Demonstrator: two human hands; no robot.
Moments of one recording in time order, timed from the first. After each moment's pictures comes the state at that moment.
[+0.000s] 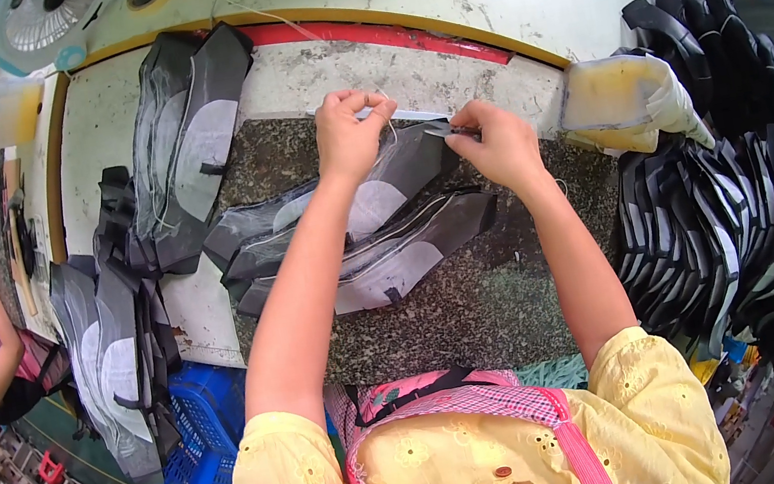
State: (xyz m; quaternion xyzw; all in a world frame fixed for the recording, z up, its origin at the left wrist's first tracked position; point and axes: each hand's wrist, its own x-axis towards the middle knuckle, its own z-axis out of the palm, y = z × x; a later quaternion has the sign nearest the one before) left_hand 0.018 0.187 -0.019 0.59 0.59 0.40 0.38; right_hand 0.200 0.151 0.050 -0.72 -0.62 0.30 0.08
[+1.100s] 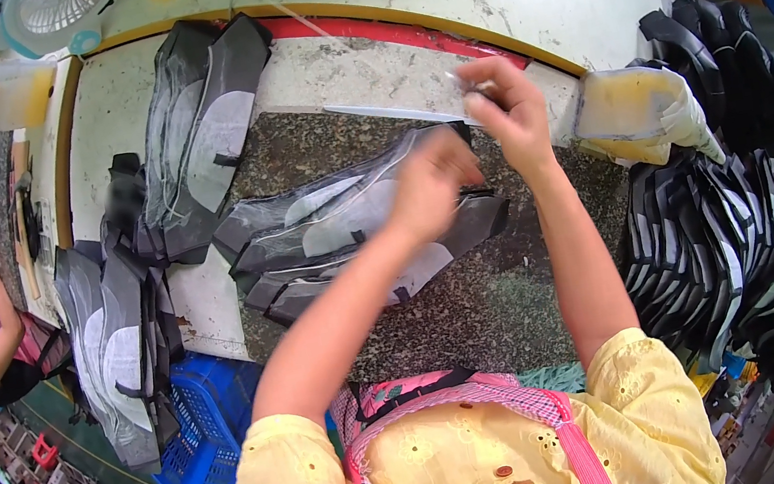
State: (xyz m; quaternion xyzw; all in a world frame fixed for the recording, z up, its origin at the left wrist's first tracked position) left_hand 0.063 0.129 0.031 0.44 0.44 0.36 0.70; right_hand 0.198 0.171 0.058 -0.59 -0.60 0.36 0.40
